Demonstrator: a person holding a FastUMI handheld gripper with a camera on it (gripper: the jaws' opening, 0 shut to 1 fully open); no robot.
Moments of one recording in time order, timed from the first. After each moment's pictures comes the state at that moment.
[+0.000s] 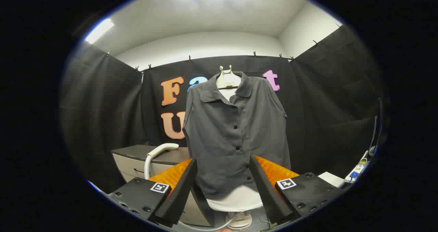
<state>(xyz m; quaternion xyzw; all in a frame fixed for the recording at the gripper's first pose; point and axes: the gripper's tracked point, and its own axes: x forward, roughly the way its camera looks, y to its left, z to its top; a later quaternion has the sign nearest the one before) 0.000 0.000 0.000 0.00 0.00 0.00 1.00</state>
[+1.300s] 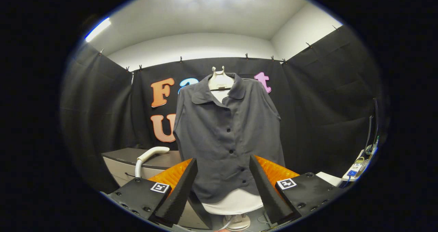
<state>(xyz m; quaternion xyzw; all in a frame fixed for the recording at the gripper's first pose) 0.018 -0.010 0.010 -0.01 -0.02 -0.06 1.00</state>
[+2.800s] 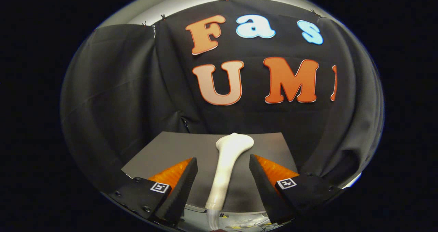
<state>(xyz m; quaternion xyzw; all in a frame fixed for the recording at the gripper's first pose) 0.351 0.343 -0.093 0.01 0.27 0.11 0.96</state>
